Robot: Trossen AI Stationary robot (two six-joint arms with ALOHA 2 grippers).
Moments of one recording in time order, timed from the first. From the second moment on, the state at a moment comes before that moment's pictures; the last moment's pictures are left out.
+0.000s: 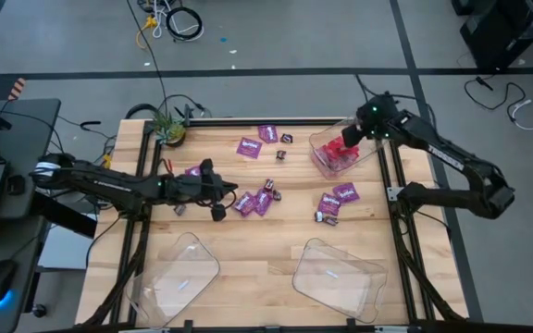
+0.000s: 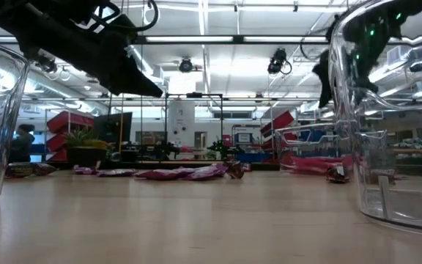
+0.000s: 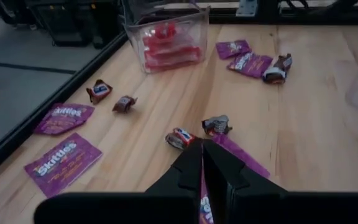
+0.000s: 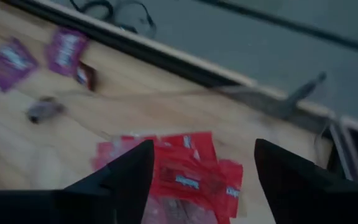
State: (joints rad) left arm -0.04 1.11 0.45 0.25 -0.36 -0.07; right arm -0.92 1.05 0.83 -0.61 0.04 0.18
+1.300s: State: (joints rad) left arm 0.01 1.09 0.43 0.32 -0.19 -0.11; right arm -0.09 1.52 0.89 -0.12 0.16 0.37
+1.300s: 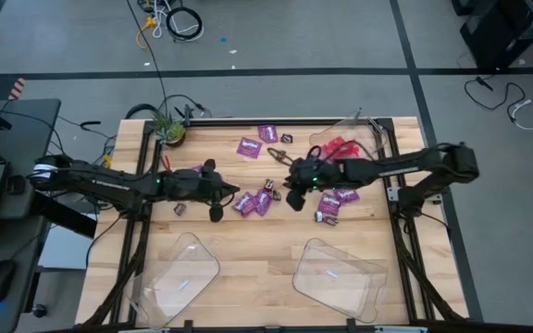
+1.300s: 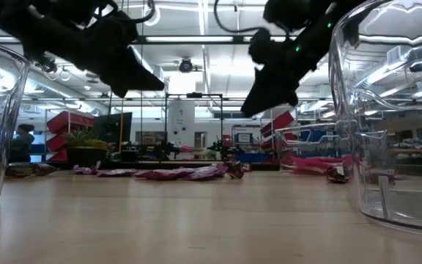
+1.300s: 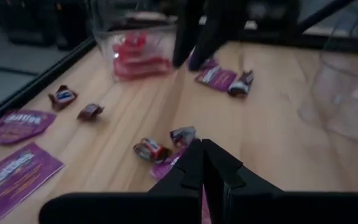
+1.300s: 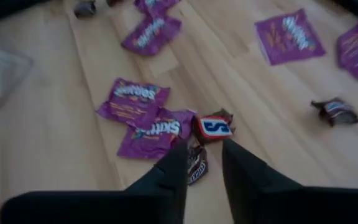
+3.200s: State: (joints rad) left arm 0.01 1.11 0.48 0.14 -0.15 -0.14; right arm -0.04 1.53 0.90 -0.02 0.11 0.27
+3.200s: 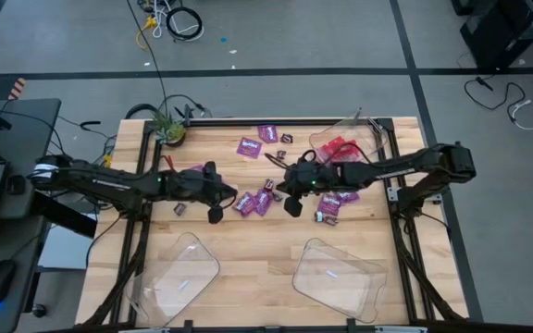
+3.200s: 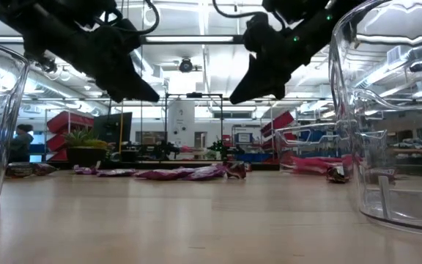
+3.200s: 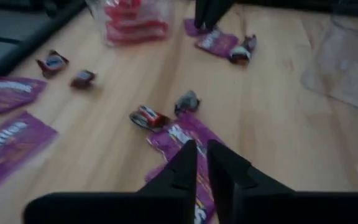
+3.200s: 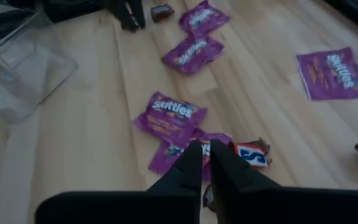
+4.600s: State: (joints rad) left arm -0.01 1.62 0.78 -0.13 -0.25 -0.13; right arm 0.00 1.54 0.90 -0.04 0.15 0.23
